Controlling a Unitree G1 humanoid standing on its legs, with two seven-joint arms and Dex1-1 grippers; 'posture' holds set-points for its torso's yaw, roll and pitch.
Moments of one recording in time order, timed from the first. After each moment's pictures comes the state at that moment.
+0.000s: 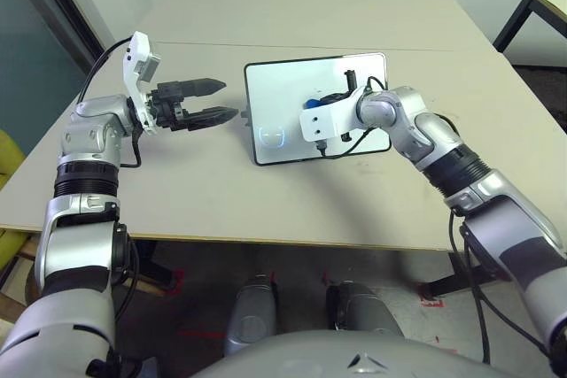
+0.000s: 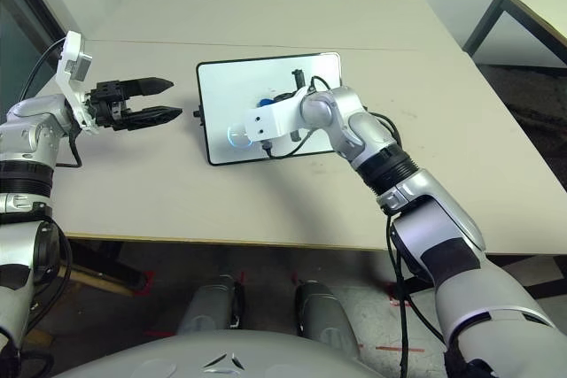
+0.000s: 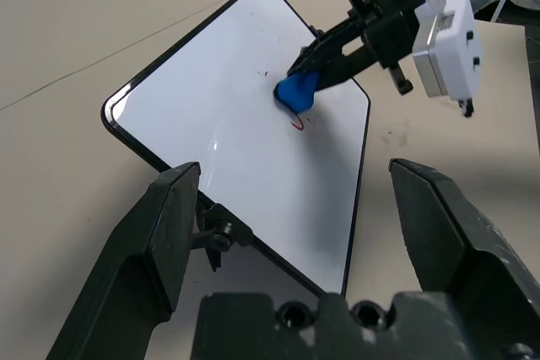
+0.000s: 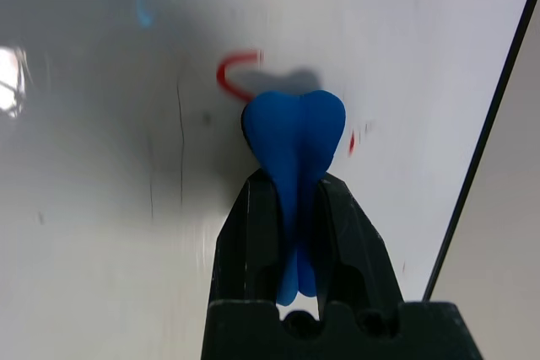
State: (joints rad) left arm -0.77 0.68 0.10 0.65 -0.35 0.25 -1.42; right arm -0.90 -0.43 0.54 0.41 -0.70 0.04 0.75
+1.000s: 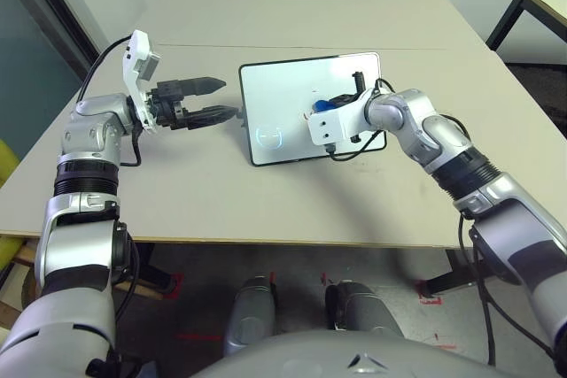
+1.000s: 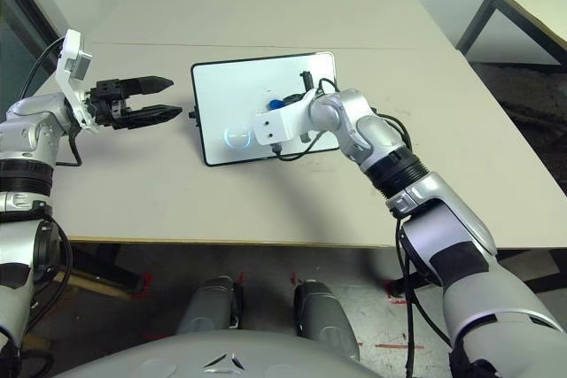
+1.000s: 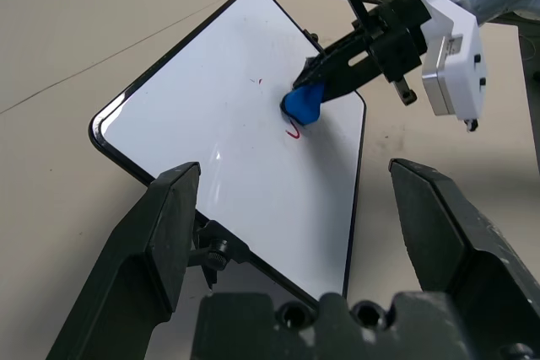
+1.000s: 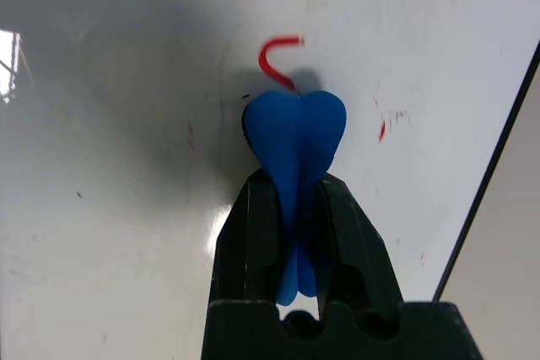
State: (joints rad) left arm -0.78 0.68 0.10 0.65 -0.35 0.25 -1.42; right arm -0.86 -0.42 0.56 0.36 -0.73 0.01 0.74
